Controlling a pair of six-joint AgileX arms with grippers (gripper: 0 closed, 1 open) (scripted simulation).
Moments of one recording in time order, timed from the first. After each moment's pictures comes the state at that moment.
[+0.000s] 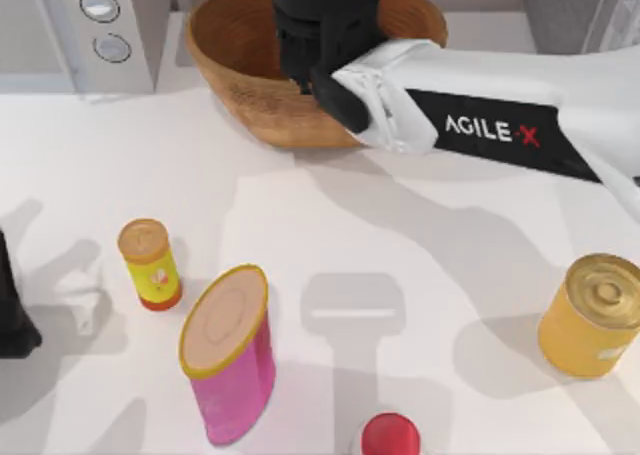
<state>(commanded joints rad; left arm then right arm) 0.00 0.00 0.00 0.00 0.00 0.00 0.70 2.31 1.79 0.51 0.72 0.02</state>
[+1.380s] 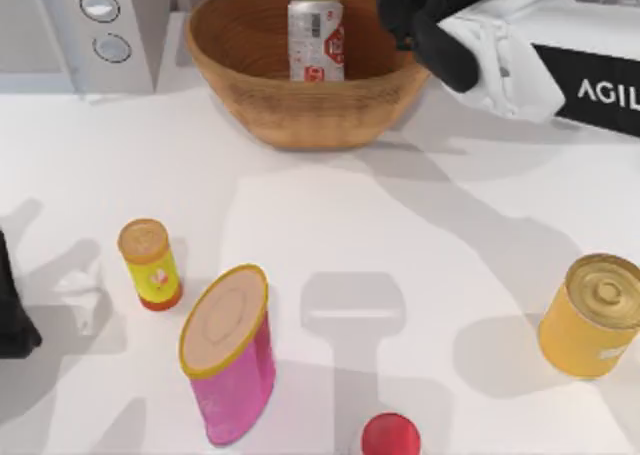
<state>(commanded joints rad) 0.00 0.00 0.00 0.00 0.00 0.00 0.61 2.03 1.57 0.45 0.63 0.01</state>
